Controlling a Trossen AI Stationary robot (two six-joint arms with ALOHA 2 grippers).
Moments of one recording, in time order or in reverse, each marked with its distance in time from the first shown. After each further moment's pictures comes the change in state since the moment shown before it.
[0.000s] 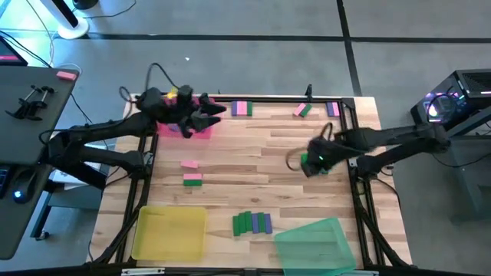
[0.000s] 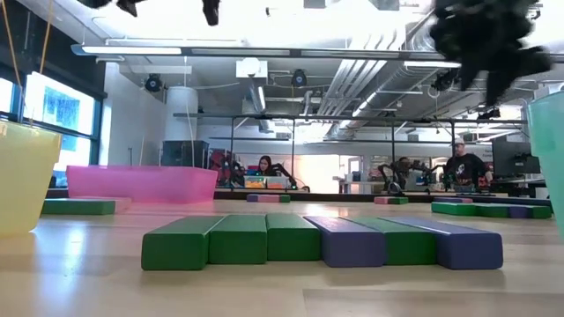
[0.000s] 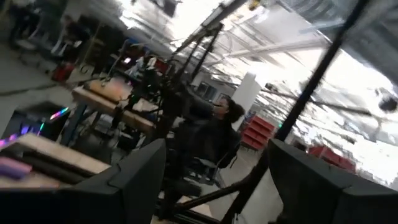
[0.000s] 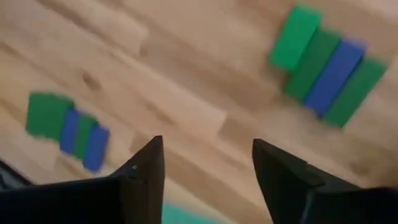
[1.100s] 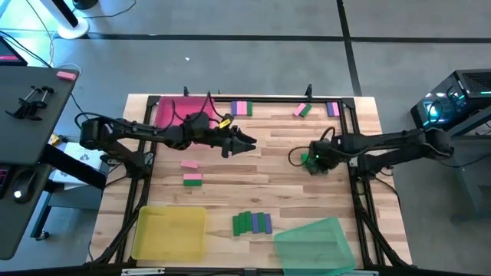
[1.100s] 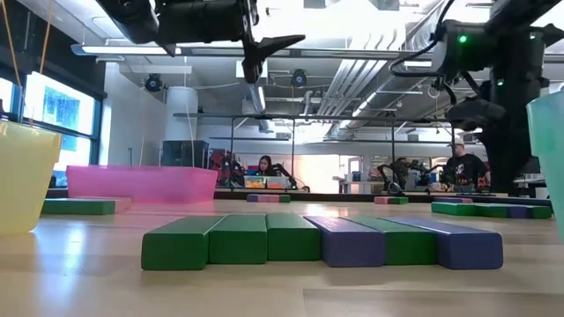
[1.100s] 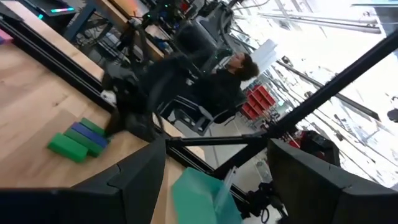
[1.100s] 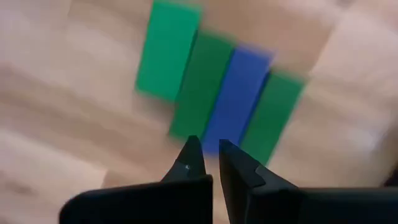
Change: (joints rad) left arm -0.200 0.381 0.000 0.130 -0.116 -0.157; right arm -0.256 -0.021 -0.380 0.170 0.056 -0.154
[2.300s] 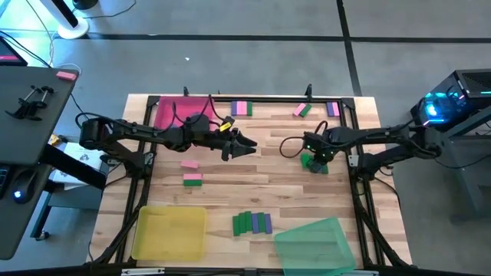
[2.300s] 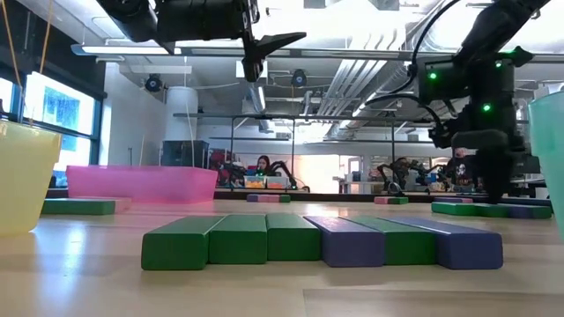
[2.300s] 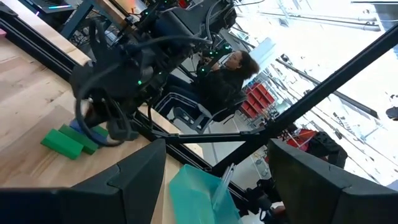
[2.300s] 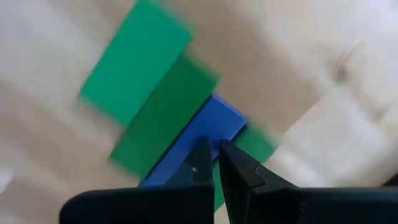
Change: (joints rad) left arm -0.020 0.000 0.000 -0.001 -0.017 0.000; right arm -0.138 0.200 -0.001 0.034 -0.026 -0.490
